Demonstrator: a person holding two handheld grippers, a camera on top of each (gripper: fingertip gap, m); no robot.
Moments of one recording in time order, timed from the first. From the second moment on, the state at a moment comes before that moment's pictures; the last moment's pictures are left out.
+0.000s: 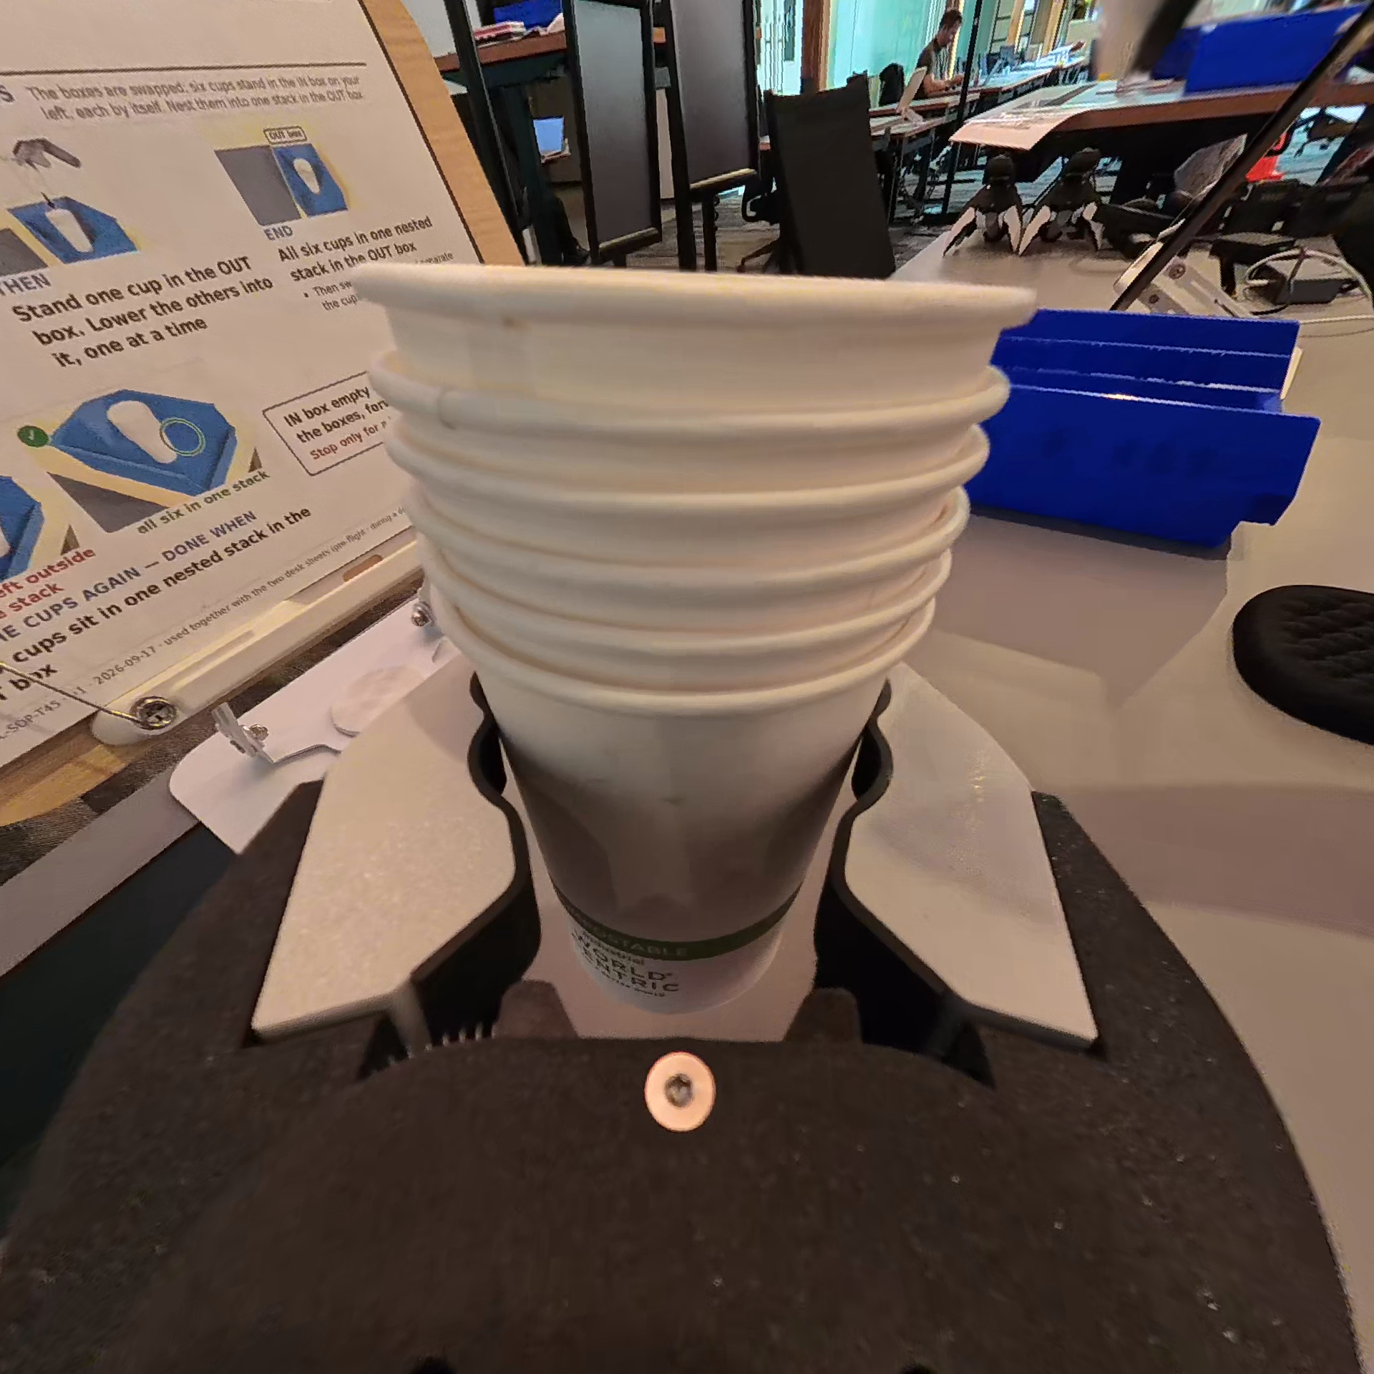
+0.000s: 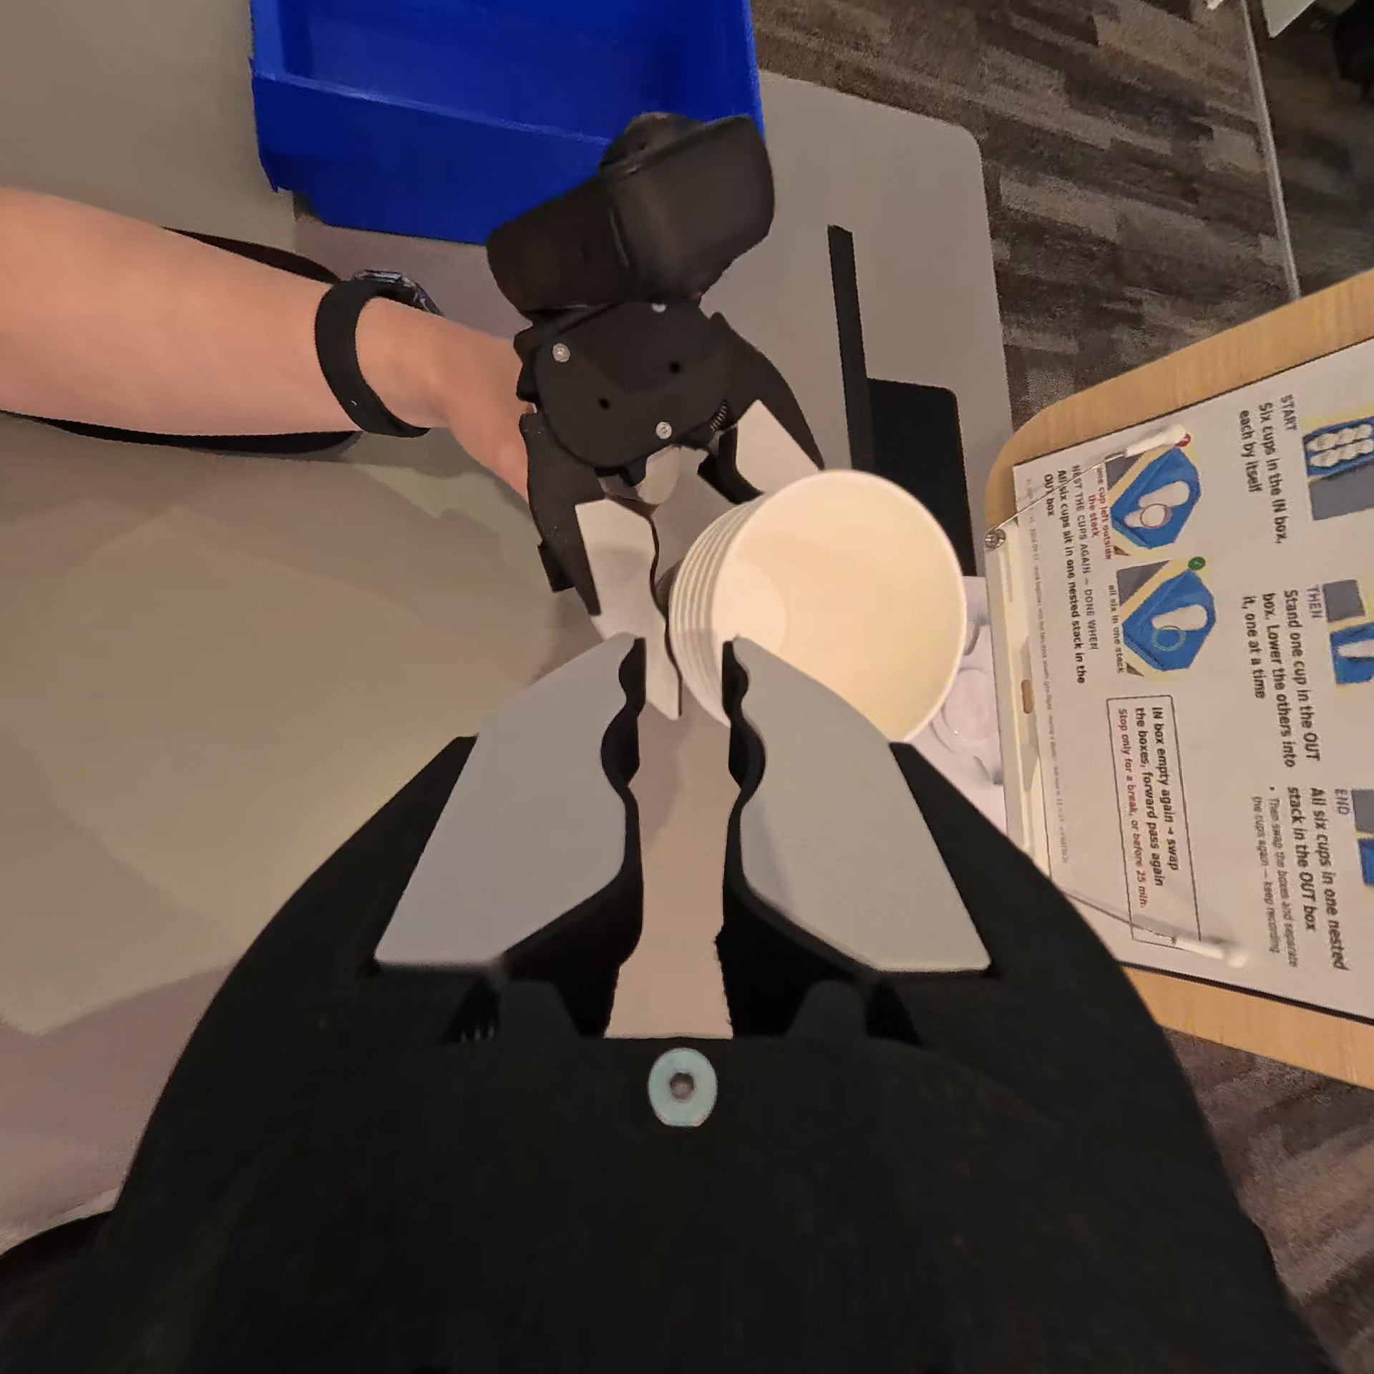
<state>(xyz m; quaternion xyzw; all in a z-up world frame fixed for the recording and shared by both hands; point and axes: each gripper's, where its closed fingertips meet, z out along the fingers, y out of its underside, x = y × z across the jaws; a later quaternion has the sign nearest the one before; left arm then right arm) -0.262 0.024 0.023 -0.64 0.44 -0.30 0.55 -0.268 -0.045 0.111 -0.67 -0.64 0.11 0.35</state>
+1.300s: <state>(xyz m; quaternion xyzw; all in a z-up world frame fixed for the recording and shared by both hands) -0.247 0.011 0.021 -0.65 0.45 -0.33 0.52 -0.258 -0.037 0.133 -0.69 -0.64 0.12 0.31</state>
